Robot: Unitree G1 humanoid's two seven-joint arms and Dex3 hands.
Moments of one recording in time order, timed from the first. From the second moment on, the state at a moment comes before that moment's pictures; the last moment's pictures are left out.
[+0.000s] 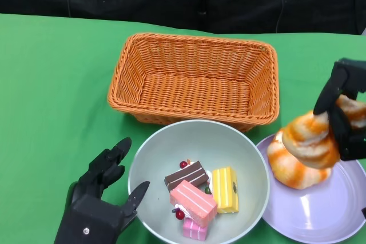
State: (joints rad) left arm 0.29 -0.06 -0.13 -0.30 0.20 0.13 0.13; right arm -0.15 -0.34 -0.09 0.03 -0.39 -0.70 -0.13
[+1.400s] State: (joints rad) left arm 0.30 -0.05 -0.13 -0.33 0.19 0.14 0.12; right arm -0.02 -0.41 -0.06 -0.12 -0.47 -0.43 0.05
